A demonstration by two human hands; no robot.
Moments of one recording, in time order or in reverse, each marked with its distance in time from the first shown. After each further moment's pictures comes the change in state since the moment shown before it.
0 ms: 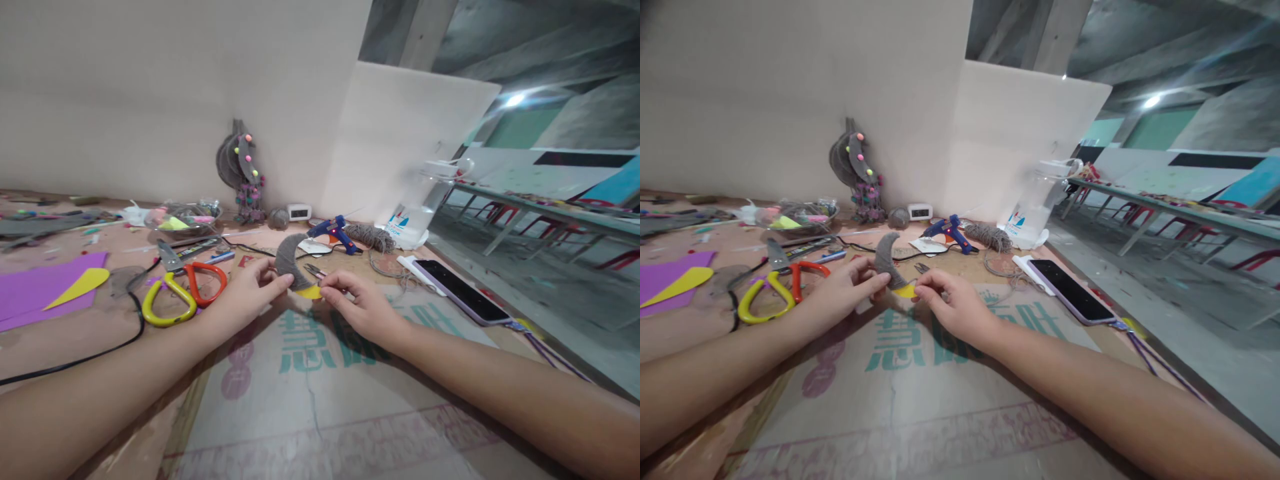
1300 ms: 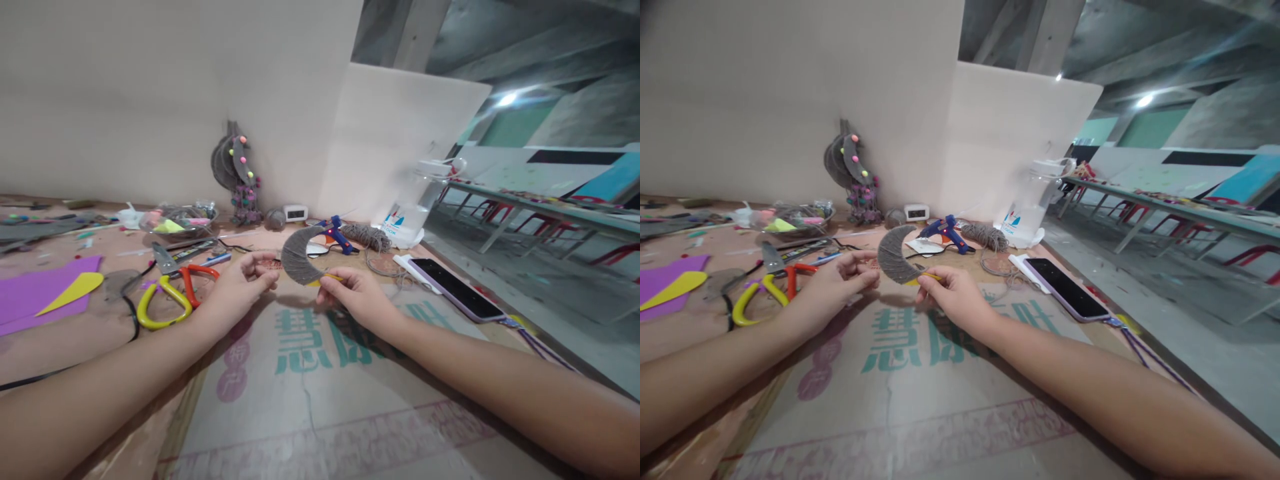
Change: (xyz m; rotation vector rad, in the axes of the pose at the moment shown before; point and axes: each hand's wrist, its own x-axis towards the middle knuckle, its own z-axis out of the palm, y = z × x) left_hand 0.005 -0.006 -0.005 -0.128 0.147 -0.058; right_hand 0.008 0.007 -0.002 0.288 -0.027 0.219
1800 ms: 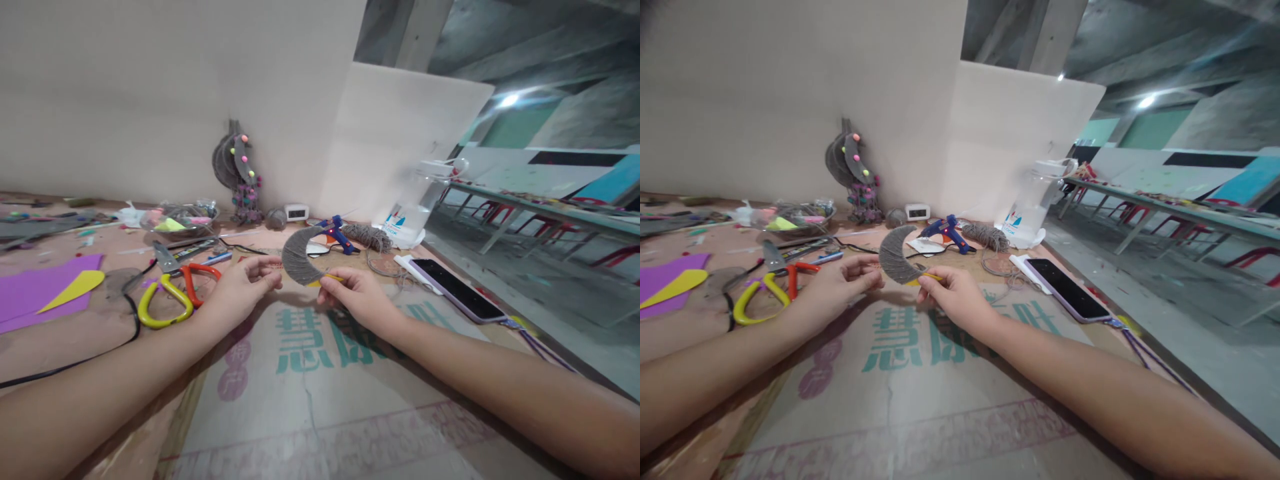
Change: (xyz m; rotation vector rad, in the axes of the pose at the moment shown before) left_hand 0.000 -0.004 -0.001 0.038 -0.059 0.021; right_hand 0.000 -0.002 0.001 0.016 -0.008 0.021
